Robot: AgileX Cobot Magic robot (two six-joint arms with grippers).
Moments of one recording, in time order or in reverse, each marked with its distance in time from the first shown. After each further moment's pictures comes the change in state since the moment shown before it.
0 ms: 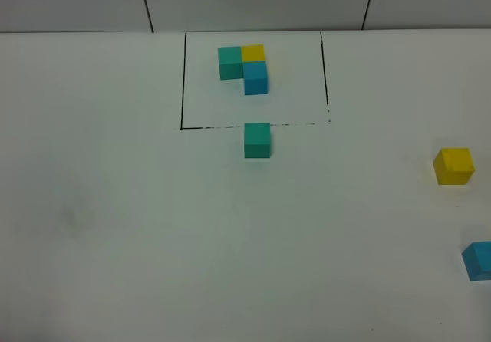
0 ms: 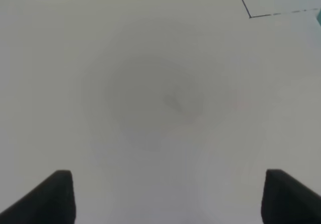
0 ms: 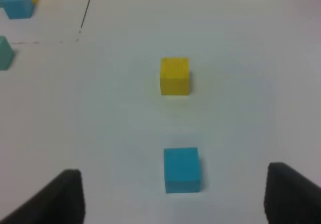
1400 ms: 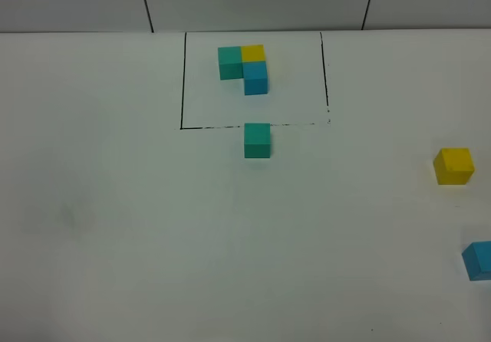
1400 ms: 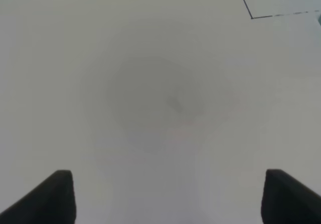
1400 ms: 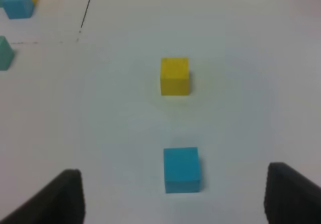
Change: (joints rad) left arm 0.000 0.000 0.000 0.001 -0.001 -0.008; right arm 0.000 0.000 0.000 0.000 0.000 0.001
